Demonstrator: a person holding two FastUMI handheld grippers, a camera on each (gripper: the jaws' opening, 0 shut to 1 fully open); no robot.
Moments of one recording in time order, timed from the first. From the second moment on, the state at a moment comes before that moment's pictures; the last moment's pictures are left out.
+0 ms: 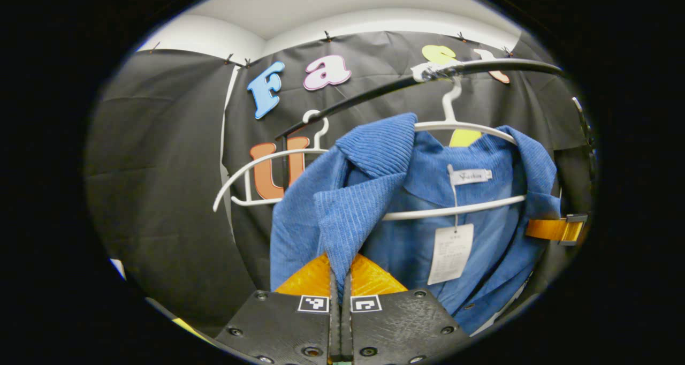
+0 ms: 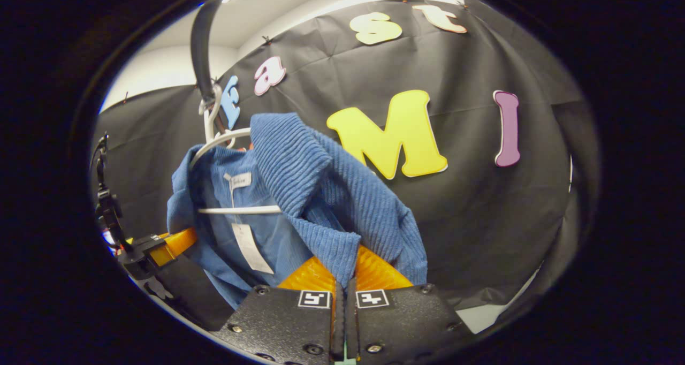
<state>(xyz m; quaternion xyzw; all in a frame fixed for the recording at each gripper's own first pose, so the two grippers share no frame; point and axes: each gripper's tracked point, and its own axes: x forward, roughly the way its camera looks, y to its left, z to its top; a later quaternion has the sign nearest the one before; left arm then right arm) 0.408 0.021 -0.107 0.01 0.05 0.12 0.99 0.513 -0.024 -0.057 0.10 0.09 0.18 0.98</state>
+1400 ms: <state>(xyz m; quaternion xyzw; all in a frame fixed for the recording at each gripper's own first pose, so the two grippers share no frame) 0.423 0.115 -0.036 0.02 0.01 0.18 0.98 0.524 -0.096 0.009 0.09 0.05 0.18 0.98</state>
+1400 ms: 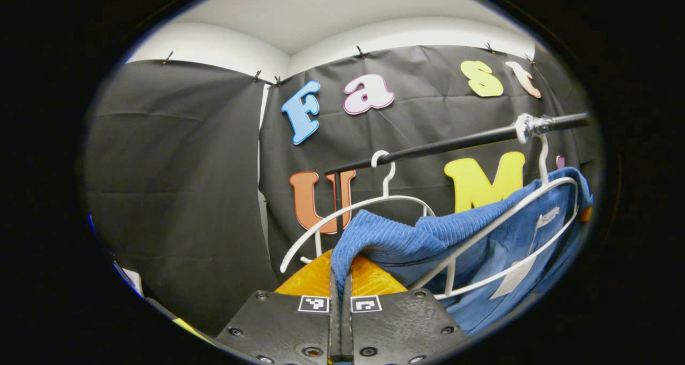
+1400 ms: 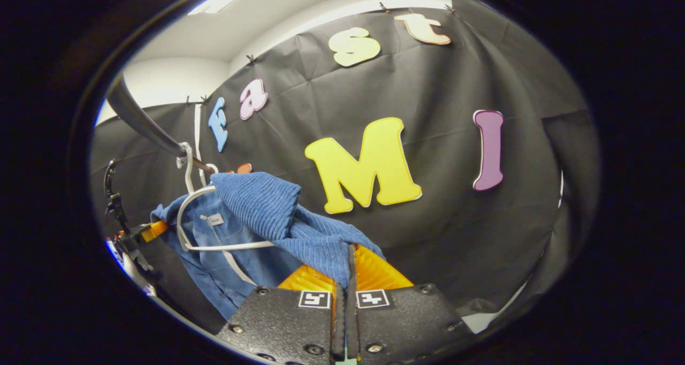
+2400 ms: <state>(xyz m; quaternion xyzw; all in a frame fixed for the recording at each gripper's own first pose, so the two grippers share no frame) 0.435 0.122 -0.001 0.01 -0.02 0.19 0.98 0.515 -0.095 0.059 0.09 0.00 0.19 0.98</state>
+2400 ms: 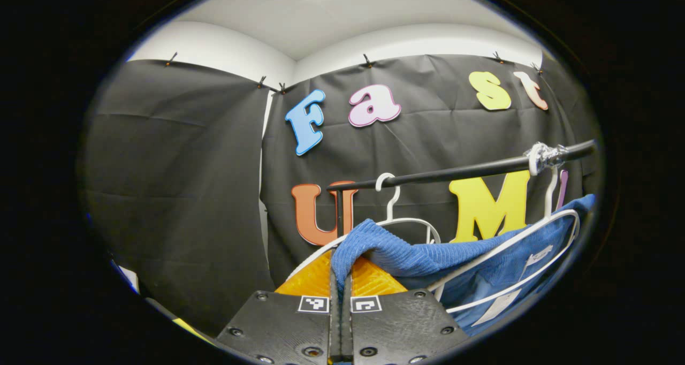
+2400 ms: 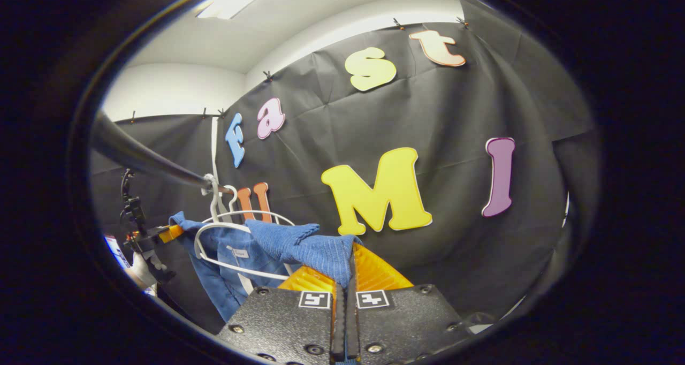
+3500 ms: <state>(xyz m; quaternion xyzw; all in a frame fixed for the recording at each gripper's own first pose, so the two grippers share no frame) 0.401 0.118 -0.146 -0.03 0.14 0.16 0.98 0.558 -0.079 -0.099 0.10 0.16 0.13 0.97</state>
